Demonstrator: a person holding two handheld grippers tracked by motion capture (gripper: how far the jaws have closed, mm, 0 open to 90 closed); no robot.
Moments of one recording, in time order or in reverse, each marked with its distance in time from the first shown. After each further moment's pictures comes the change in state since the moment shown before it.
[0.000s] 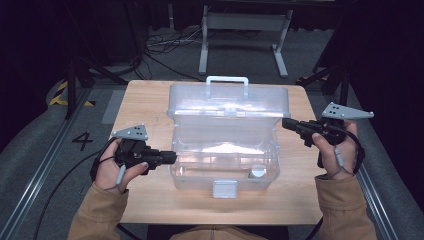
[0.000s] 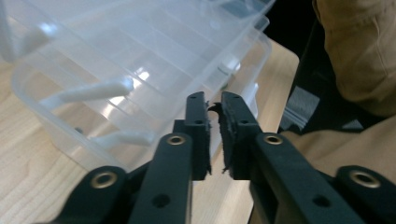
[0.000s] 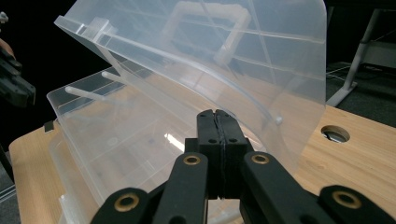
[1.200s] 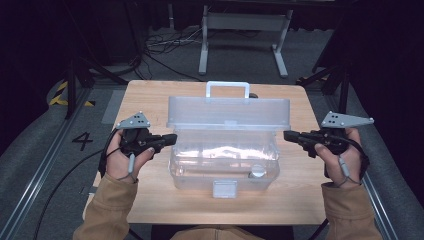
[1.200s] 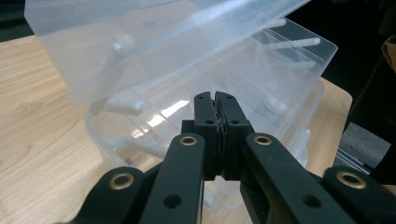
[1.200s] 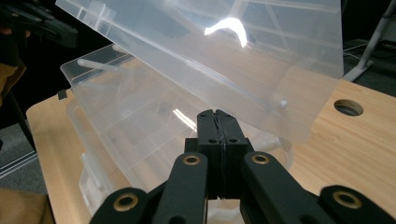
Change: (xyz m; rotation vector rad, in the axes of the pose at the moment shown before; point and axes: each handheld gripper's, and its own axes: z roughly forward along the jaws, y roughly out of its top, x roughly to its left) left arm 0.010 0.016 0.011 -0.097 0.170 -0.014; right arm 0.010 -0.011 -0.012 0.115 0.038 -0.016
